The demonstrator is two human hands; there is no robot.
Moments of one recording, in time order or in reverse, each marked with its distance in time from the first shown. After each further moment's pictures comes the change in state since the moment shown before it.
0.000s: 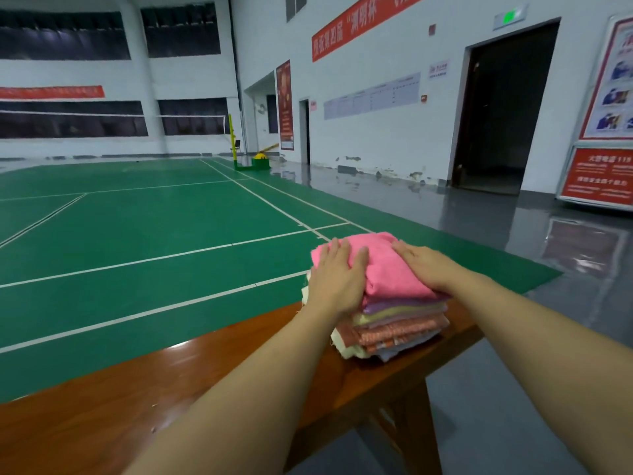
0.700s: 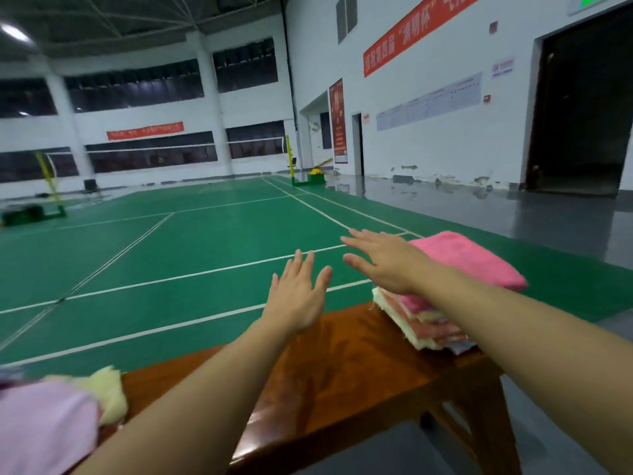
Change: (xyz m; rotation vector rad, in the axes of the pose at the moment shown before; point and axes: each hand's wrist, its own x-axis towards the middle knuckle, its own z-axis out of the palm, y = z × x) left_hand -0.088 -0.069 -0.144 0.401 0.032 -0.209; right_hand -0.048 -0.170 0.030 -0.298 0.060 -0.597
